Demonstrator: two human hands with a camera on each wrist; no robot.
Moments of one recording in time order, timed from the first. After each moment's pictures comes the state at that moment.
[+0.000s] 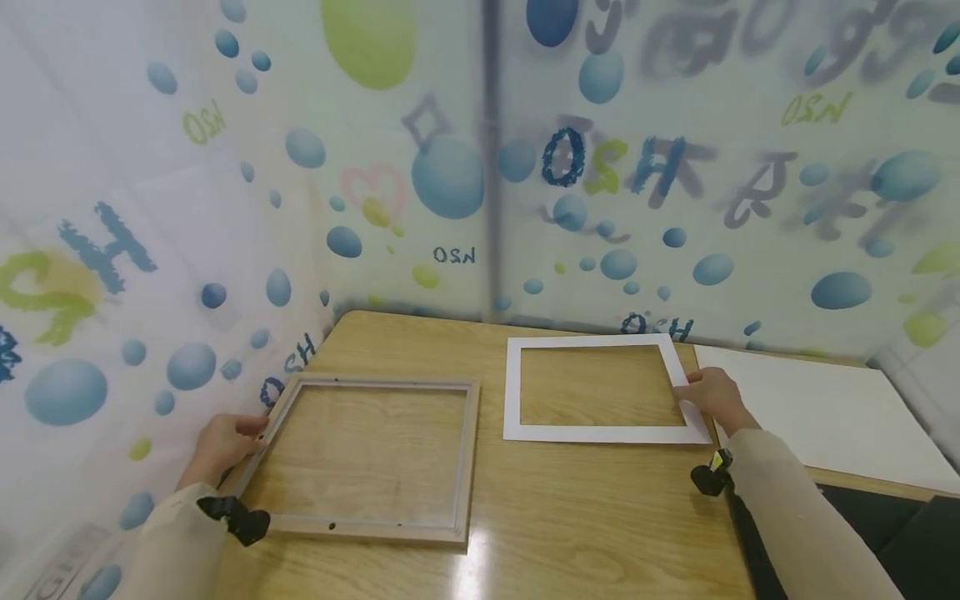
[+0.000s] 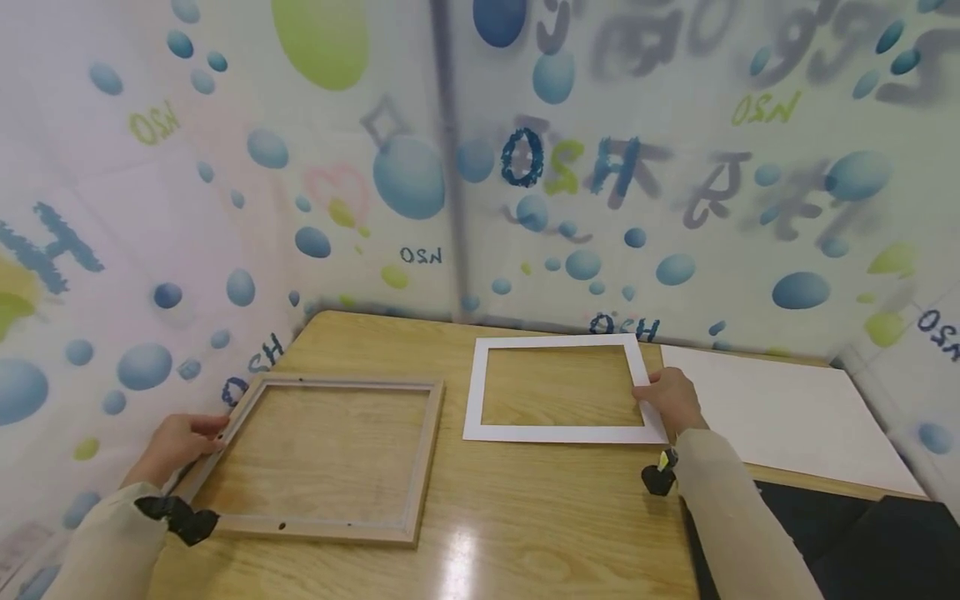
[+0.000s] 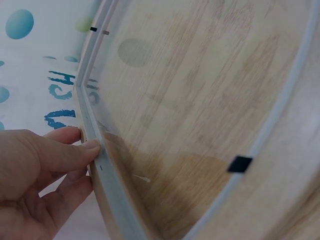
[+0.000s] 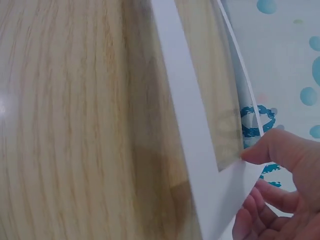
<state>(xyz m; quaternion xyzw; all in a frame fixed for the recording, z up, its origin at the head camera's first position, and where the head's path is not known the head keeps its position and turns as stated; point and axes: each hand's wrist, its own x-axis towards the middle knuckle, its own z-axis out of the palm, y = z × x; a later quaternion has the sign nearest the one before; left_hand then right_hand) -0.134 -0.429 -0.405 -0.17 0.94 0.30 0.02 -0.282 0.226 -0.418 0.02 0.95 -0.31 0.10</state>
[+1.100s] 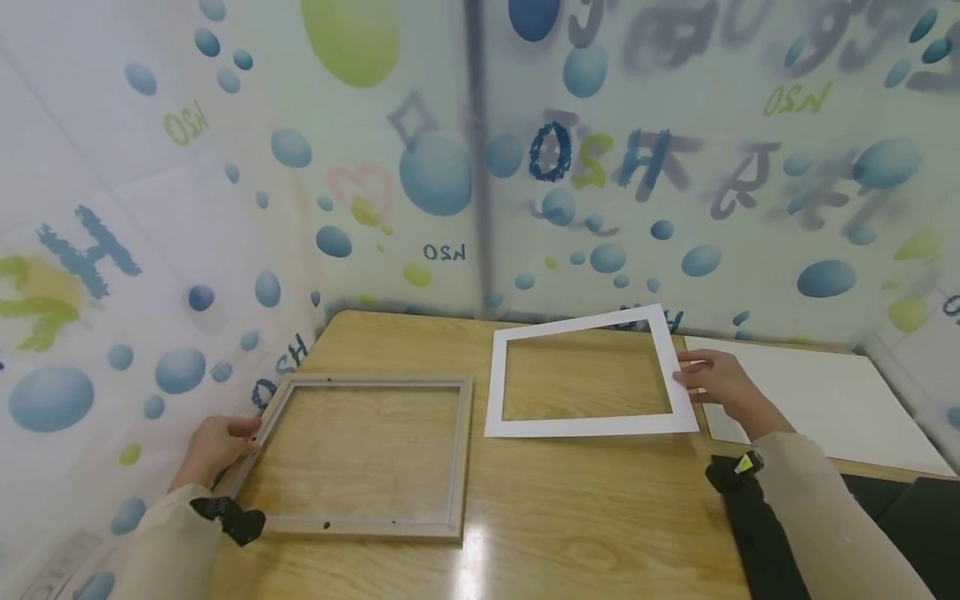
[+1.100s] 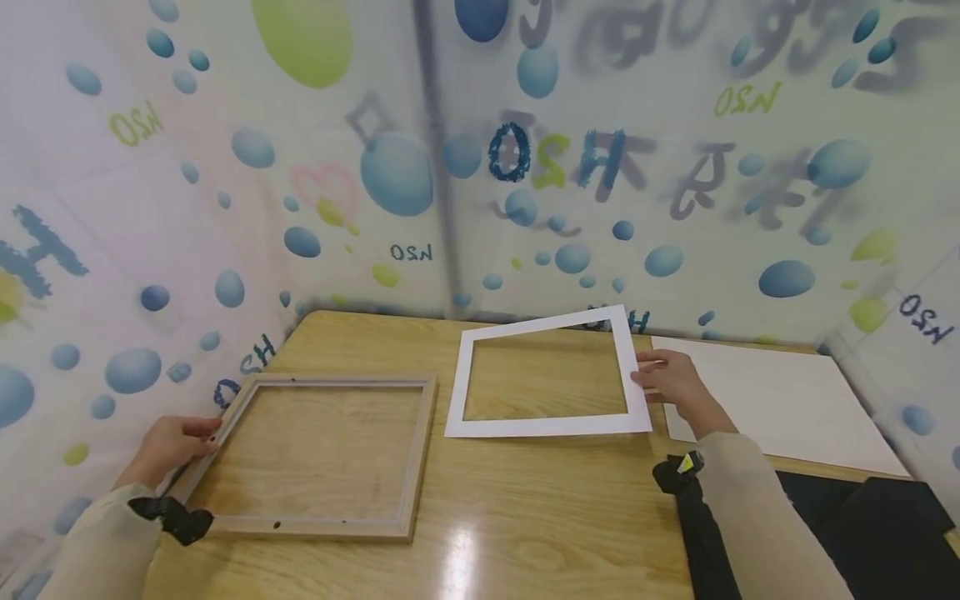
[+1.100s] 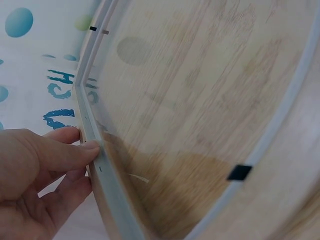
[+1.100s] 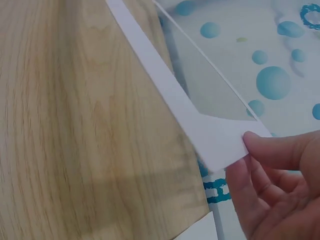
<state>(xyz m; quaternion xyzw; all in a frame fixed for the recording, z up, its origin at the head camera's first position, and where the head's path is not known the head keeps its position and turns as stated) -0.137 -0.433 -0.410 -0.20 0.93 0.31 0.03 -0.266 0.235 -0.394 0.01 0.86 -0.50 0.12</state>
